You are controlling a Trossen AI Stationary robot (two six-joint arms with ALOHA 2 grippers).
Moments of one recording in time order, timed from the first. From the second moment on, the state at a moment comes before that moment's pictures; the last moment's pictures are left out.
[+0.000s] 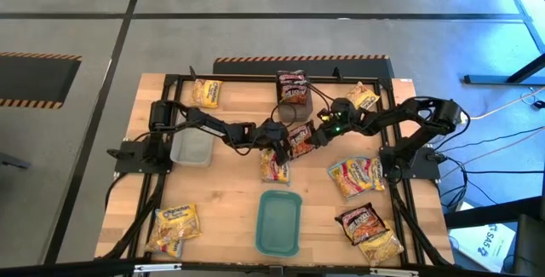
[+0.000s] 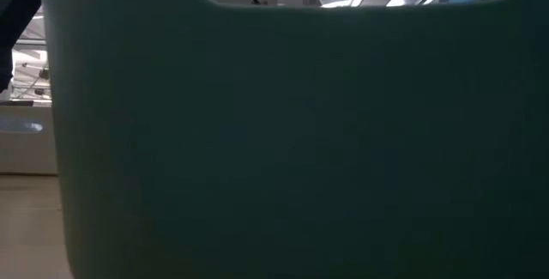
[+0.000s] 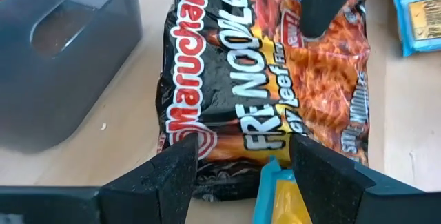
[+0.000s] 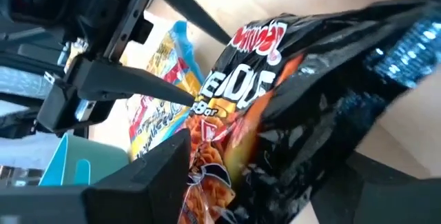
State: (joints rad) left arm 0.10 1.99 1.05 0.32 -0.17 -0.26; right arm -0.50 1.59 0.40 0.58 -0.64 0.62
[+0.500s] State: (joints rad) left arm 0.05 1.92 1.05 0.30 -0.19 -0.23; right arm -0.42 1.57 0.40 0.57 -0.60 0.48
